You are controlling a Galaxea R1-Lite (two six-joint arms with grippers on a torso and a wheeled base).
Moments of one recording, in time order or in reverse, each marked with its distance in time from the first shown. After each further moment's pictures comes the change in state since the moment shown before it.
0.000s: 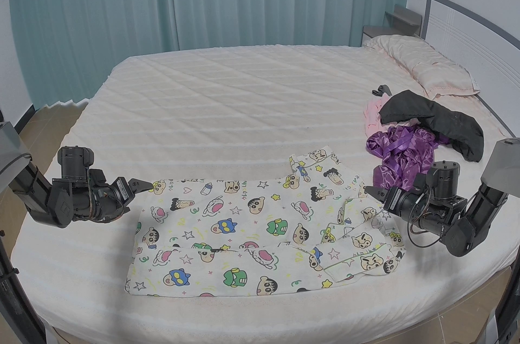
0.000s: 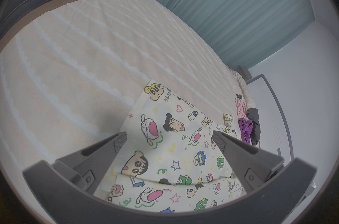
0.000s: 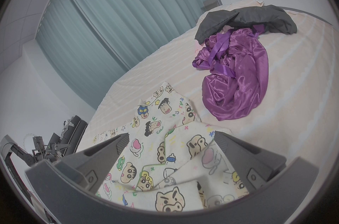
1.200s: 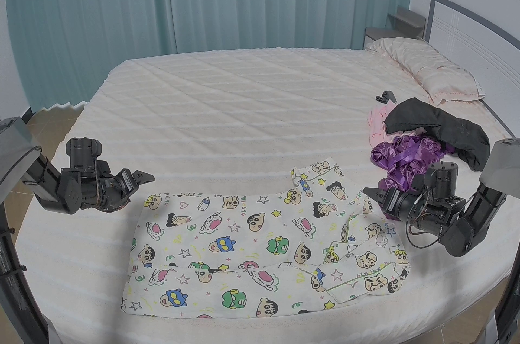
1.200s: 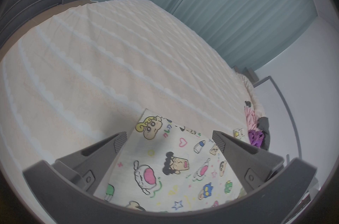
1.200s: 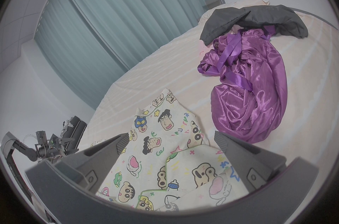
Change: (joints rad) left arm -0.003 0.080 -0.150 0.069 0.060 0.026; right arm 0.006 0.006 -0.005 0.006 0.001 -0.002
